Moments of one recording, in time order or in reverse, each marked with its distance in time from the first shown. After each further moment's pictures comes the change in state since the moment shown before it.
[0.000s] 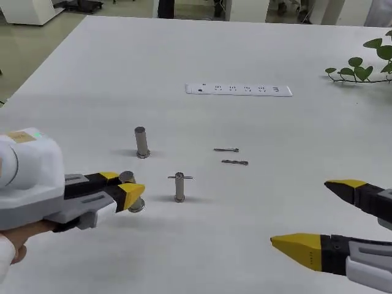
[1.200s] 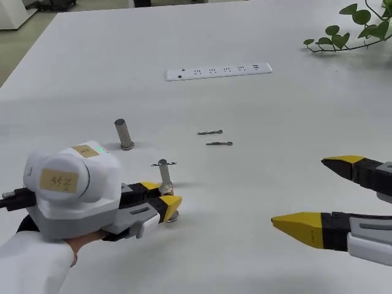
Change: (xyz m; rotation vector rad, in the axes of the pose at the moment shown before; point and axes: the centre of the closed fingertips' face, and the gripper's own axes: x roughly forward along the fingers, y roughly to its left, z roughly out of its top) left arm 0.053 -0.059 -0.021 0.097 0.115 -0.118; right arm -0.020 -0.007 -0.010 0.016 -0.034 -0.026
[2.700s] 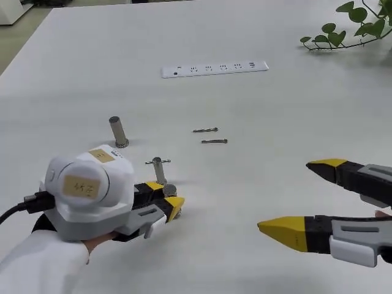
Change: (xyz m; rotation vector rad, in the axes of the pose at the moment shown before) left arm 0.016 -0.002 -0.007 0.033 0.019 0.028; right arm 0.008 0.006 -0.006 -0.003 0.032 0.030
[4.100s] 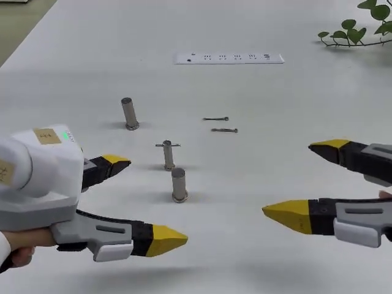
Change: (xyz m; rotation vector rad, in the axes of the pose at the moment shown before) left arm -0.063 -0.013 -0.006 0.026 -0.031 -0.140; right arm 0.008 0.002 0.016 -0.180 0.053 0.043
